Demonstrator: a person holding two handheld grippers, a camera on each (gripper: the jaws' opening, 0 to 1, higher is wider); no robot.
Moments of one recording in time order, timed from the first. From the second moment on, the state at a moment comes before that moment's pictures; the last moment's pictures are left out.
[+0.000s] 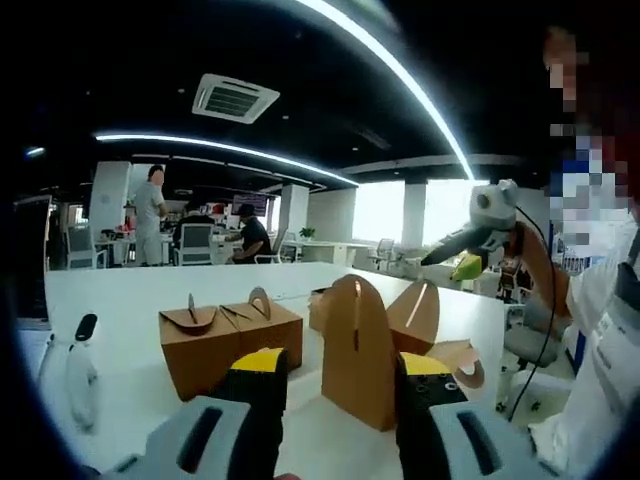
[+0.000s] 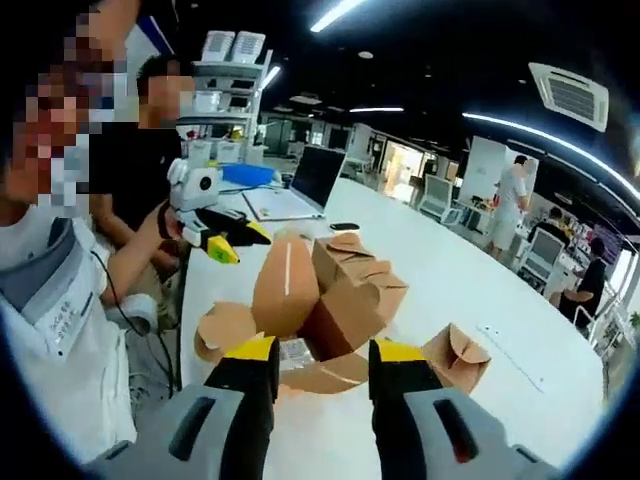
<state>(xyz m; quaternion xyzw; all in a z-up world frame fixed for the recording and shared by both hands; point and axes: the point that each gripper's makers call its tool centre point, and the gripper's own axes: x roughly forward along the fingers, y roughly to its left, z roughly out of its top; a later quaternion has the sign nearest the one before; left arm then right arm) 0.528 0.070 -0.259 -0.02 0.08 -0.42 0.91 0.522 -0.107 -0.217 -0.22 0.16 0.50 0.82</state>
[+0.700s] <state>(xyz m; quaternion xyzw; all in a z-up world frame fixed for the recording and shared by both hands) 0.544 0.083 -0.280 -0.05 0.10 -0.40 0.91 0.543 -0.041 -0.276 -0.36 0.29 0.58 0.67</state>
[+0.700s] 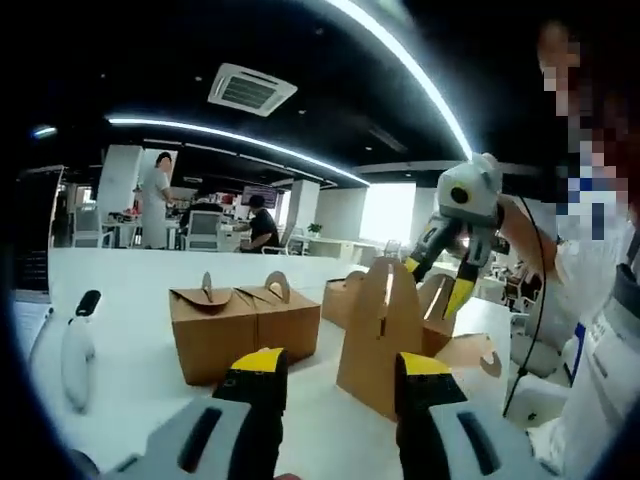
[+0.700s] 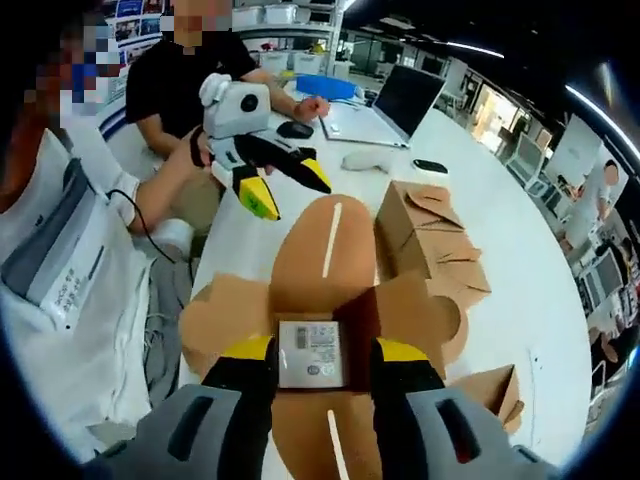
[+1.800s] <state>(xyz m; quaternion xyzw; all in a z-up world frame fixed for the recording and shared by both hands) 0.540 0.081 -0.284 -0.02 0.10 -0.41 0.91 0.549 -0.033 -0.352 -0.44 0.40 0.57 0.56</state>
